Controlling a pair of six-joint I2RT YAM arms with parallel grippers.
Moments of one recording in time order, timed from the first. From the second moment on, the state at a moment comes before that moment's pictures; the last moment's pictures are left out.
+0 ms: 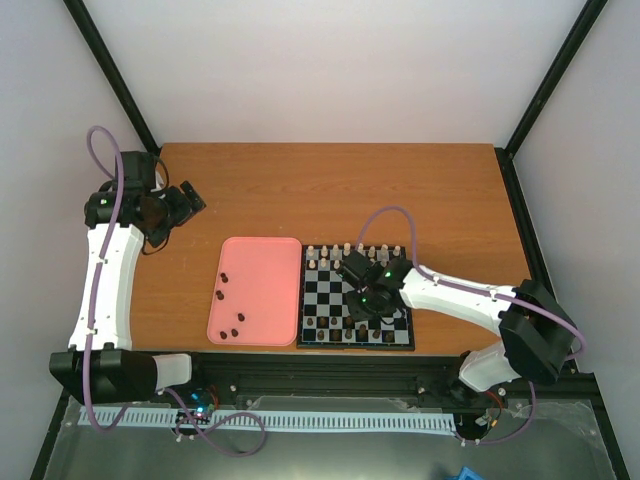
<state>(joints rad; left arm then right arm) 0.08 1.26 1.44 -1.16 0.11 -0.61 0.92 1.44 0.90 -0.78 0.04 0.68</state>
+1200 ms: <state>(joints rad) 0.08 1.26 1.43 -1.15 0.10 -0.61 0.92 1.47 0.85 -0.72 -0.04 0.69</state>
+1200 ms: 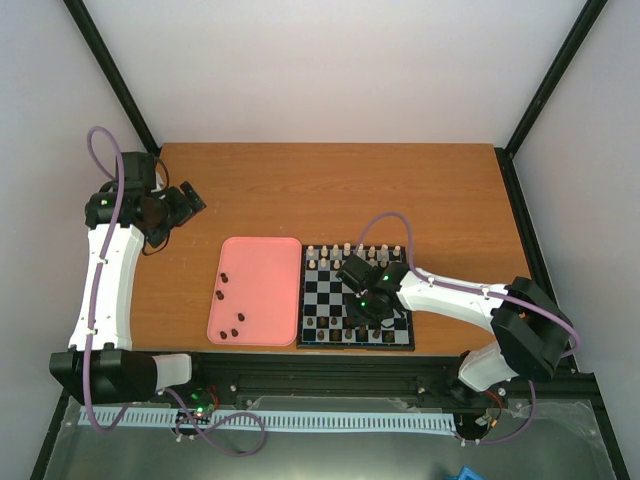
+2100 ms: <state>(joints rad) 0.08 1.26 1.43 -1.15 0.10 -0.61 0.93 1.41 0.90 -0.82 0.00 0.70</state>
